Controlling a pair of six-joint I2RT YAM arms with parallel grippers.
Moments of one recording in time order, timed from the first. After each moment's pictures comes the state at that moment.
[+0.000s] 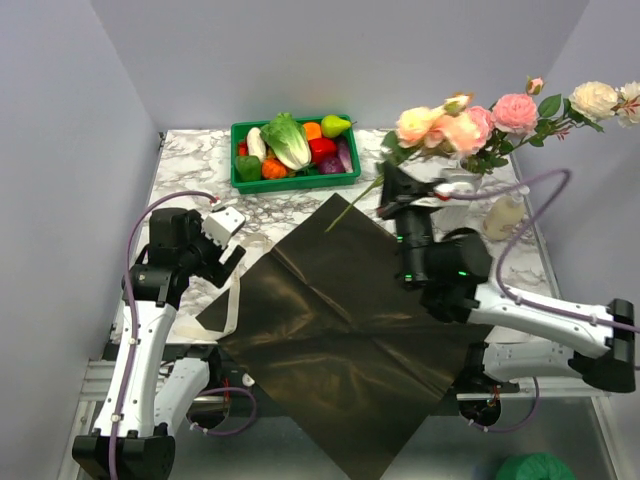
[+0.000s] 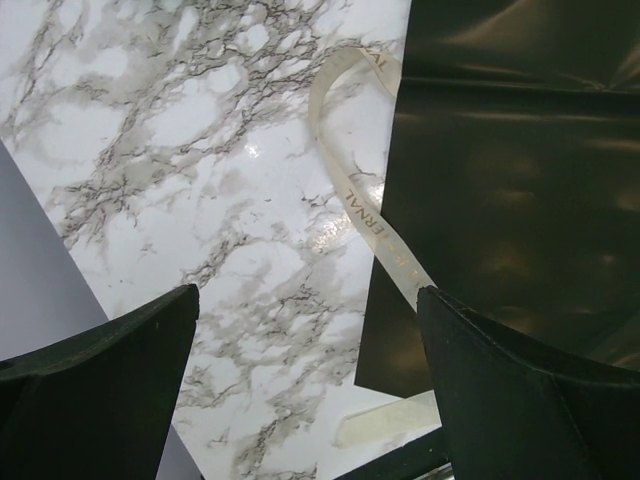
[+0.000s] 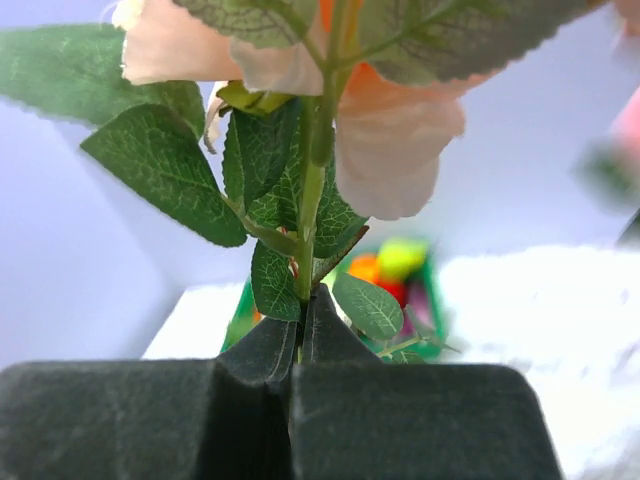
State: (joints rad) left arm -0.05 0.80 0.92 -0.85 0.24 0.57; right arm 1.18 1.17 1.00 0.76 0.98 -0.20
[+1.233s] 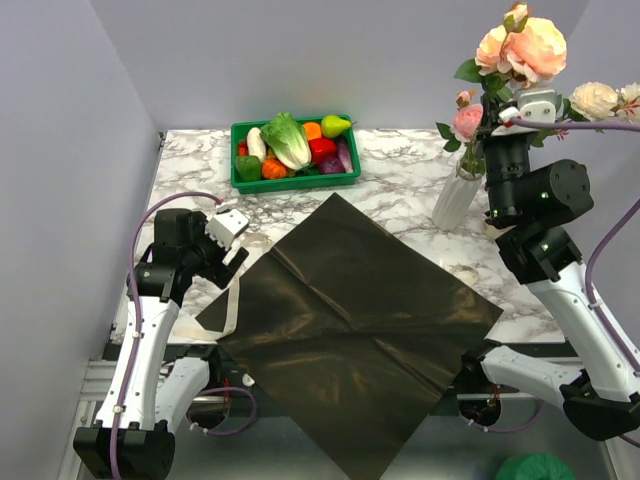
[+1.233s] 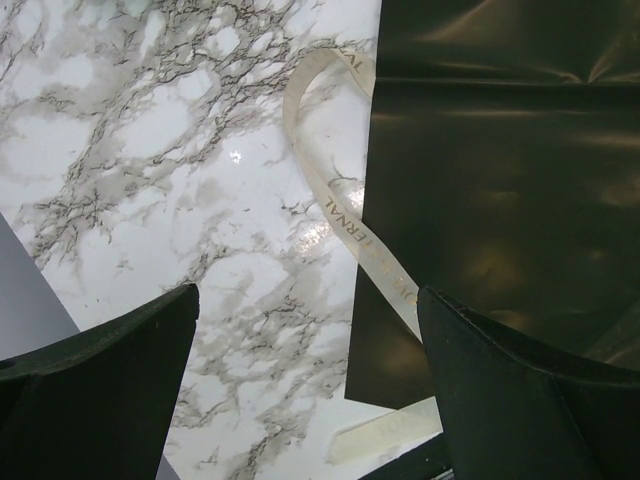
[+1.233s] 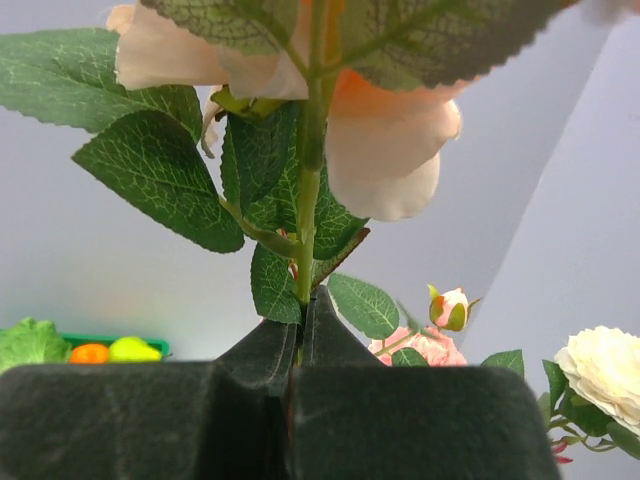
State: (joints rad) left arm -0.05 0.82 0.88 -0.82 0.29 0.59; right arm 0.55 1.04 1.37 0.14 0.45 -0.47
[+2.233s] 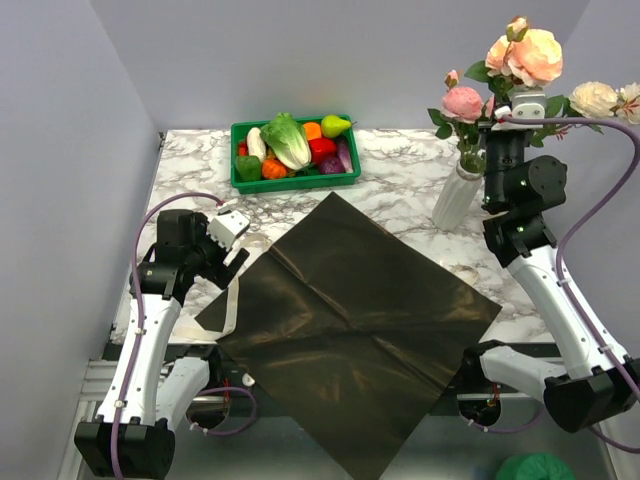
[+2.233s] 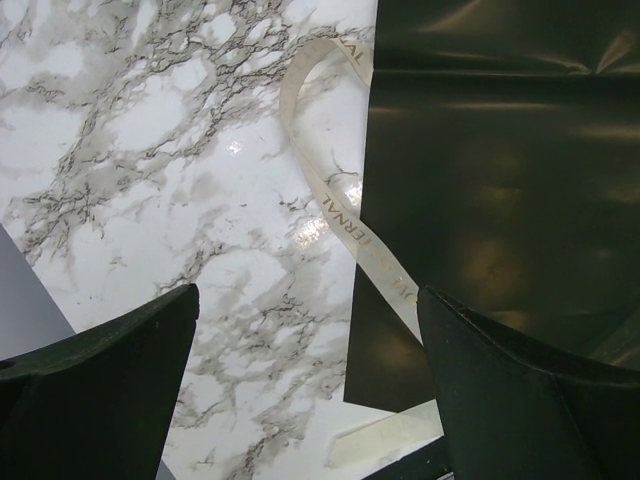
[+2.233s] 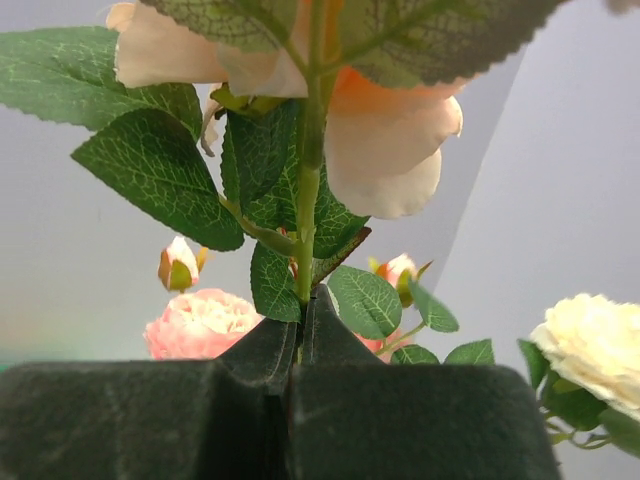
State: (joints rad) left arm -0.05 0.83 0.85 -0.80 0.27 0.59; right arm 0.31 1.09 1.17 0.43 0.34 -0.45
